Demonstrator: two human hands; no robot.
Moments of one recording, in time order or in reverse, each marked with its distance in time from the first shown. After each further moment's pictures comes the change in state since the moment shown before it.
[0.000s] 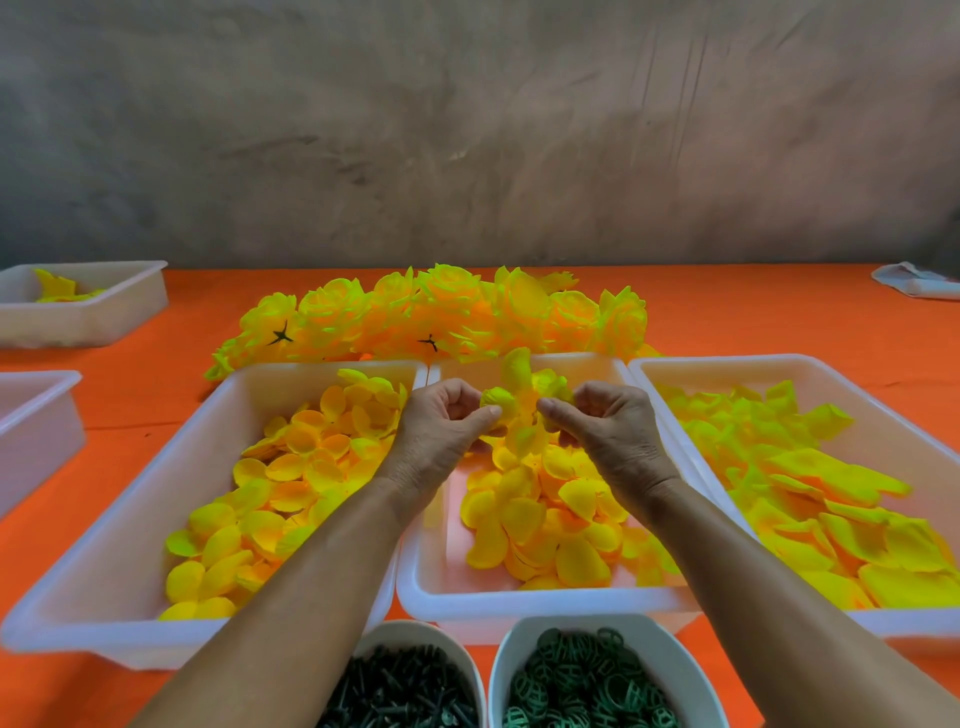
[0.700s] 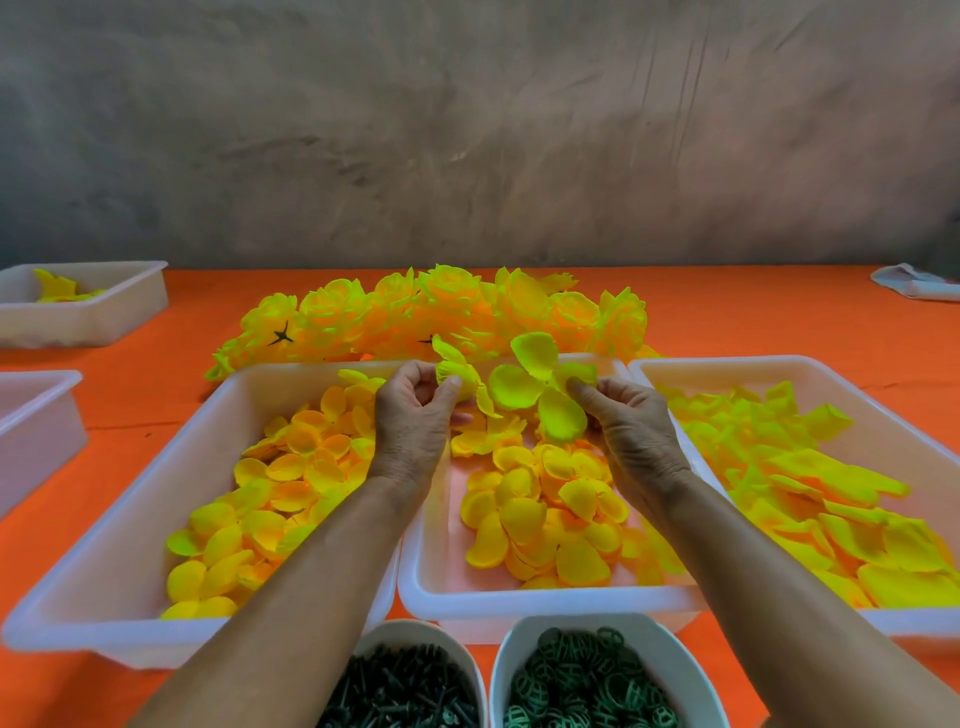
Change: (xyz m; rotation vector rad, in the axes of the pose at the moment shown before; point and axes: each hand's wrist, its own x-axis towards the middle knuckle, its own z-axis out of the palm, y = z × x) left_hand 0.004 0.000 -0.005 -0.145 0.298 0.124; right_hand 0.005 0.001 -0.006 0.270 0.099 0.246
